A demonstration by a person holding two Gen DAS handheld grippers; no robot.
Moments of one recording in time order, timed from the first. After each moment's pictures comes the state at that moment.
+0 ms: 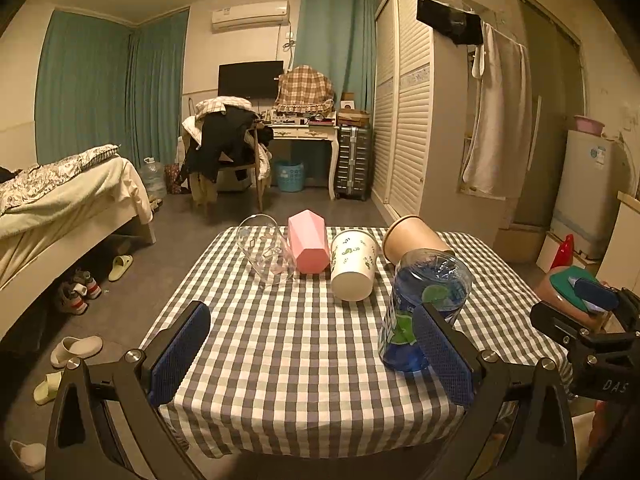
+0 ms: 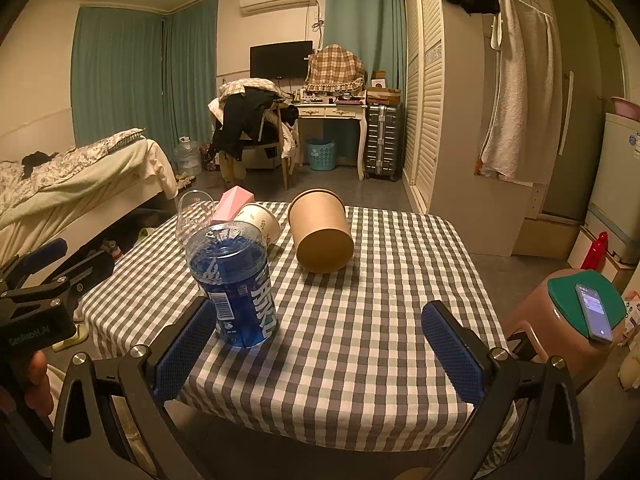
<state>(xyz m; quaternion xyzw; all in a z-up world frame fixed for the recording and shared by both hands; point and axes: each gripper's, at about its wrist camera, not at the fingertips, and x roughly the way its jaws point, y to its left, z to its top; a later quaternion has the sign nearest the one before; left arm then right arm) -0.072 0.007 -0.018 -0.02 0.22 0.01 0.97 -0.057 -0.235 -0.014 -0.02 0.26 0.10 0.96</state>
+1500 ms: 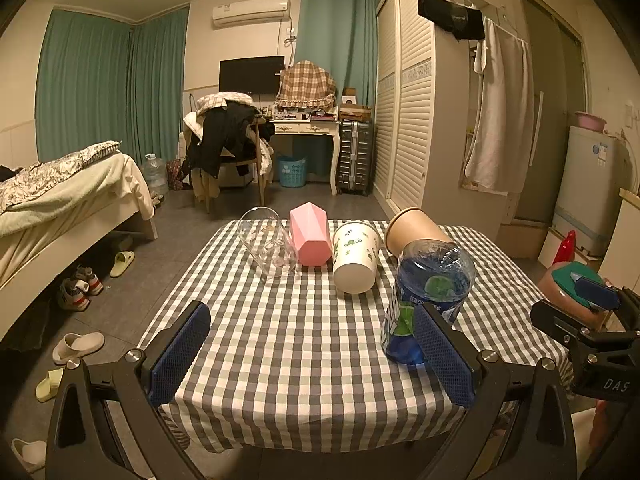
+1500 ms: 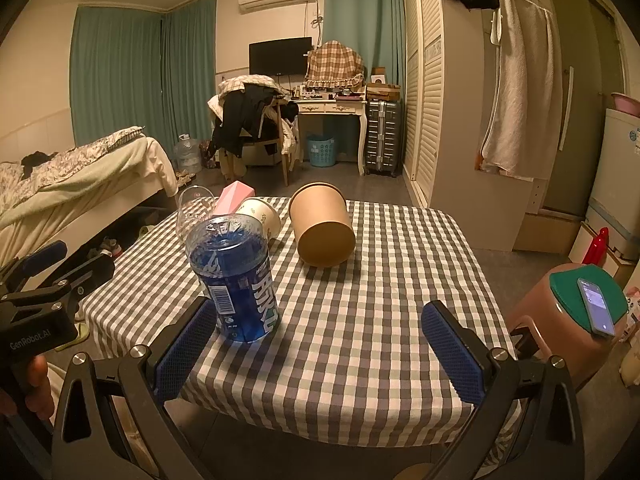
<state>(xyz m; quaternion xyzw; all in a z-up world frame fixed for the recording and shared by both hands) -0.077 0.008 -0.020 -0.02 0.23 0.02 0.97 -0.055 -0.234 -0.021 -0.02 0.27 0.10 0.96</state>
